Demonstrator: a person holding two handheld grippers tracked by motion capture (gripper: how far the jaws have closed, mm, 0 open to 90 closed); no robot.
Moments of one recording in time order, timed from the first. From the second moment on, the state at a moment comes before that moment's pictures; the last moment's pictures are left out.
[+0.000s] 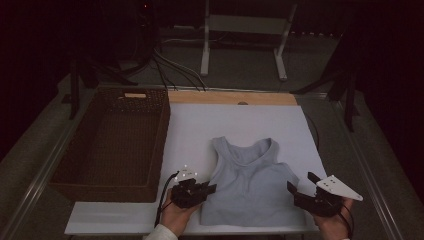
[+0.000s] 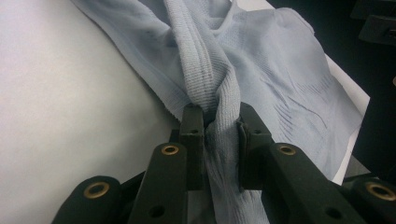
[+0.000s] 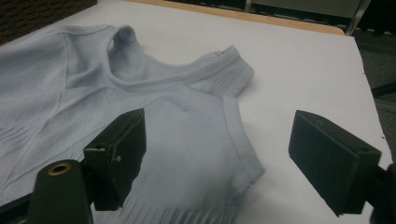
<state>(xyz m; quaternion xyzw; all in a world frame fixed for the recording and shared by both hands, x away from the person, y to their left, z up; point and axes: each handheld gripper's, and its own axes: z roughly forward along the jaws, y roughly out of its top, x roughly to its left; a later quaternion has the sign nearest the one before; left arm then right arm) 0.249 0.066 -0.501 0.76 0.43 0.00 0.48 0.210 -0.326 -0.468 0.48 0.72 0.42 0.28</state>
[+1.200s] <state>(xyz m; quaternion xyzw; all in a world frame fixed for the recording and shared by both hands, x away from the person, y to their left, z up) 0.244 0.087 -0.481 0.76 0.47 0.03 0.45 0.207 -0.322 -0.472 0.48 0.72 0.41 0.29</state>
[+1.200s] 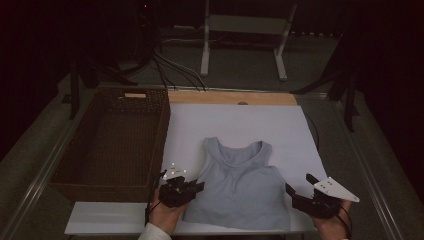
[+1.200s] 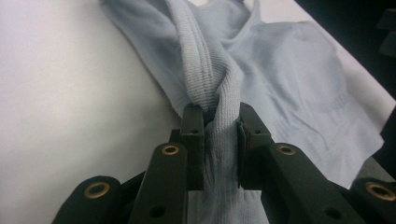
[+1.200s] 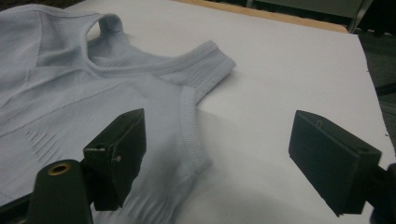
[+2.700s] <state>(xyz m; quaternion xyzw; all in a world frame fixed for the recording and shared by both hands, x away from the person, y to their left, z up) 0.255 0.092 -0.469 0.75 0.48 0.04 0.46 0.249 -0.290 -0.497 0.48 0.79 0.34 0.17</state>
